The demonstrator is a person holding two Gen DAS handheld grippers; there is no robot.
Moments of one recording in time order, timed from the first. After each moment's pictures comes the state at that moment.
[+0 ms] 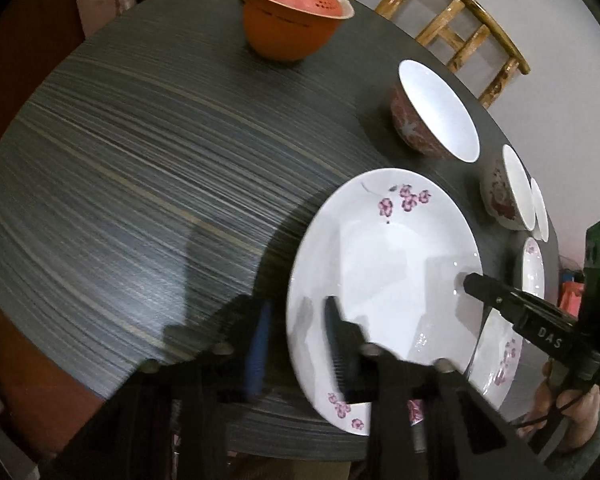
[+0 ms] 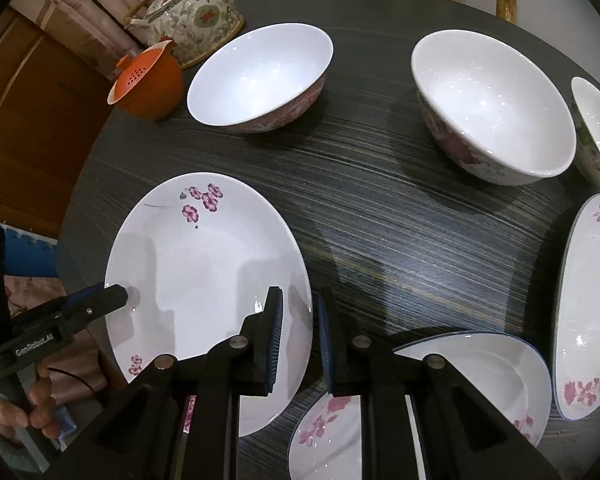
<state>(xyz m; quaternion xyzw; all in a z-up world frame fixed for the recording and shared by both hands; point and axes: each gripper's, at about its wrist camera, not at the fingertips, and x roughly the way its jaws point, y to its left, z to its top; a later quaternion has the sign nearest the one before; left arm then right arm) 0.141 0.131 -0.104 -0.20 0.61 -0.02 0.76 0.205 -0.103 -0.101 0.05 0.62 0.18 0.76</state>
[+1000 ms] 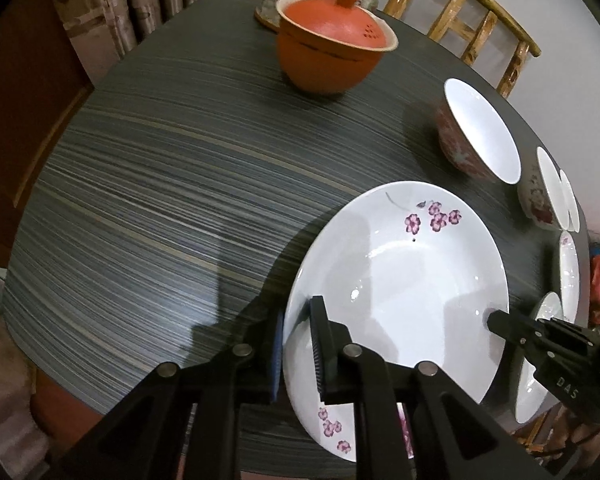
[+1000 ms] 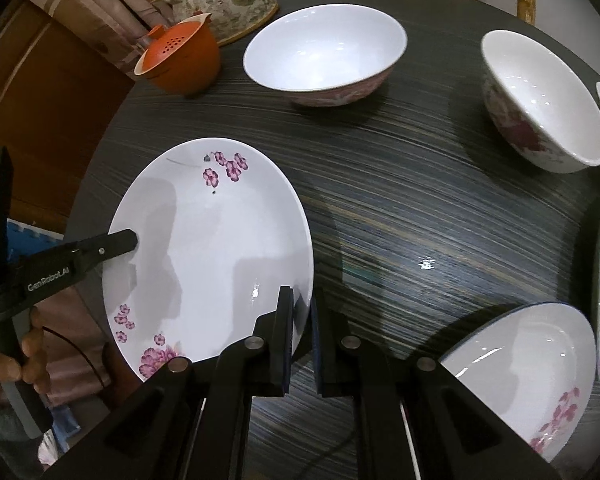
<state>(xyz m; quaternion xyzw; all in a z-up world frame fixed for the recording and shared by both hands) 0.174 0.173 -0.100 -0.12 0.62 -0.01 0.78 0.193 -0.055 -0.106 0.05 0.63 0.18 0.76</state>
